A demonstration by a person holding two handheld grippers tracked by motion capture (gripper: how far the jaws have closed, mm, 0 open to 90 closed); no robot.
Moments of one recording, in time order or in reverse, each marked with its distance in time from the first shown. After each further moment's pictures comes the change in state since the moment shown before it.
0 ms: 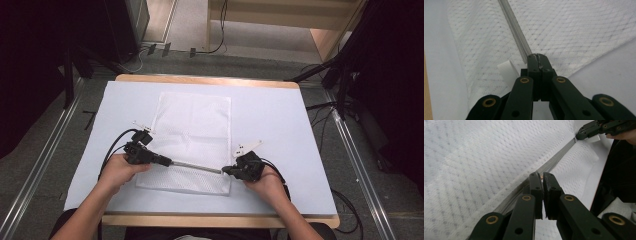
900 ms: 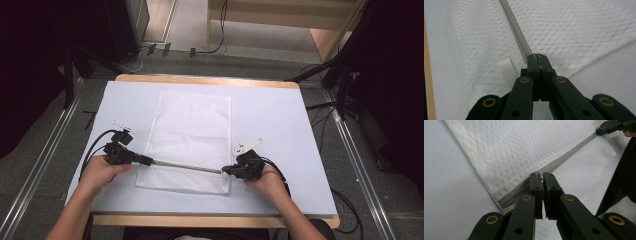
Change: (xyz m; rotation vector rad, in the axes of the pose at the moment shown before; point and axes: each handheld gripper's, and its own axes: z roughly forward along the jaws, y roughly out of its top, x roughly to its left) left arm 0.028 -0.027 -0.036 -0.023 0.076 -0.105; right arm -0.005 0.001 0.000 0.009 0.035 0.006
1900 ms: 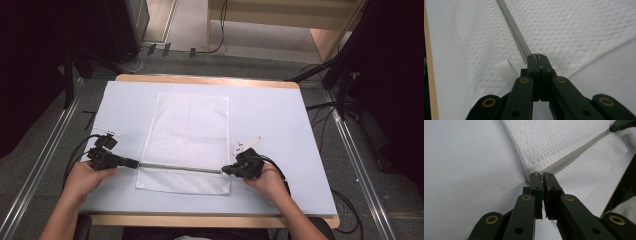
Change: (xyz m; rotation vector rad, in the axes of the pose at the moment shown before) left arm 0.015 -0.028 -0.023 -0.035 0.055 -0.044; right arm -0.004 0.003 0.000 0.020 0.022 -0.002
